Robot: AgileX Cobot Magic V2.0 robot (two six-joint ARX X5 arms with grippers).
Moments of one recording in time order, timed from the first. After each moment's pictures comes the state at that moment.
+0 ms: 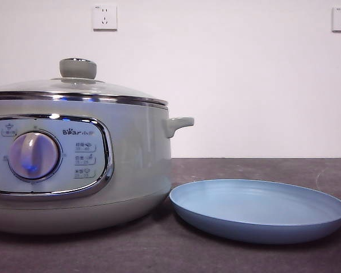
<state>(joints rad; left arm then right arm) -0.08 0.00 0.02 -0.19 0.03 -0.18 -0.01 0.00 0.02 -0.17 -0.10 0.13</state>
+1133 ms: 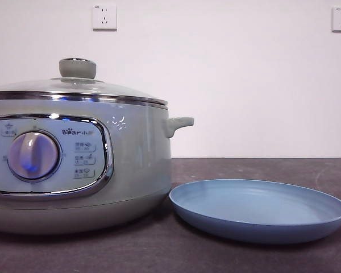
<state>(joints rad) -0.16 0.11 0.42 -0.36 0.21 -0.33 0.02 0.38 0.50 -0.10 -0.36 0.36</state>
